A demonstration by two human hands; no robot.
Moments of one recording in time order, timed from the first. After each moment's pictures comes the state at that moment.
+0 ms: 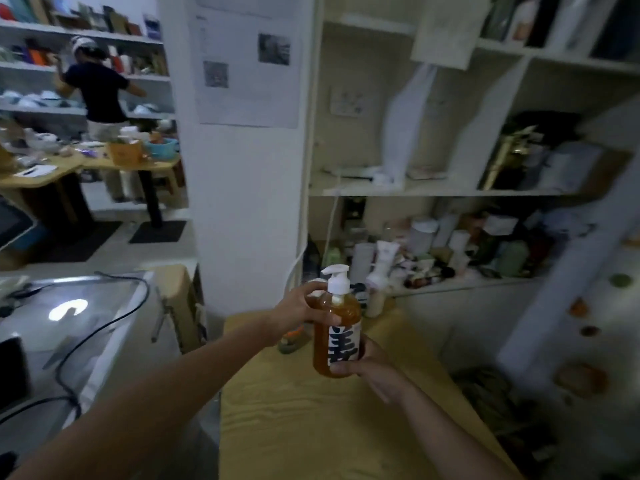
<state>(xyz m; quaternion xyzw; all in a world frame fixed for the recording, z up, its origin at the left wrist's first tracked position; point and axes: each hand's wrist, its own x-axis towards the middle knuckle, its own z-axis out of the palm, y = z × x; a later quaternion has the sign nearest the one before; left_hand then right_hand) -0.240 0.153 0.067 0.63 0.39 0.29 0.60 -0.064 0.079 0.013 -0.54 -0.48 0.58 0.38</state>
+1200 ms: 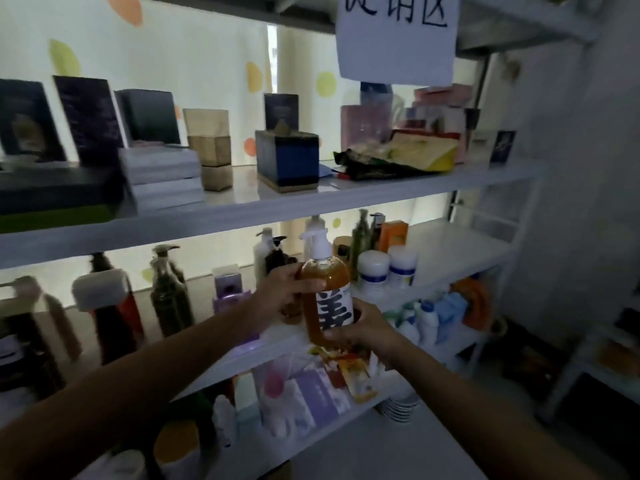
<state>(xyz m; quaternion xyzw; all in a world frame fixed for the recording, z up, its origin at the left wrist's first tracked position) 0.404 -0.681 0.135 0.67 -0.28 -0.21 0.66 0.313 -0.846 0.088 -0.76 0.02 -0.05 0.65</state>
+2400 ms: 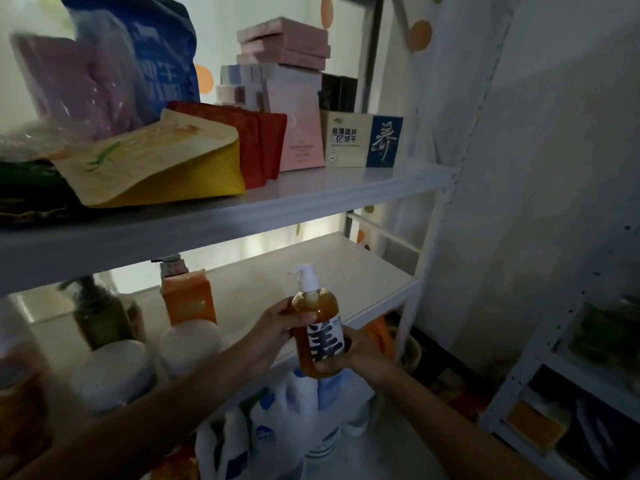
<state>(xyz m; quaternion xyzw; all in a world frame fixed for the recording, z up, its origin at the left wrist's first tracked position) 0.554 -1.269 0.053 0.59 -0.26 -0.32 0.69 0.458 -1.431 0.020 -0.79 0.13 0.00 0.60</state>
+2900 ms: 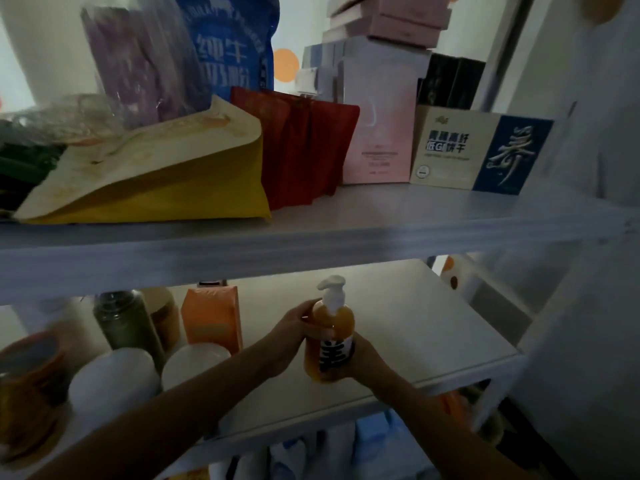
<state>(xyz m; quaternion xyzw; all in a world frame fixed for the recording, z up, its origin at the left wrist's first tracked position) 0.671 -1.308 0.020 0.66 -0.18 -0.22 0.70 0.630 -1.470 -0.014 -0.88 0.02 0.07 0.48</state>
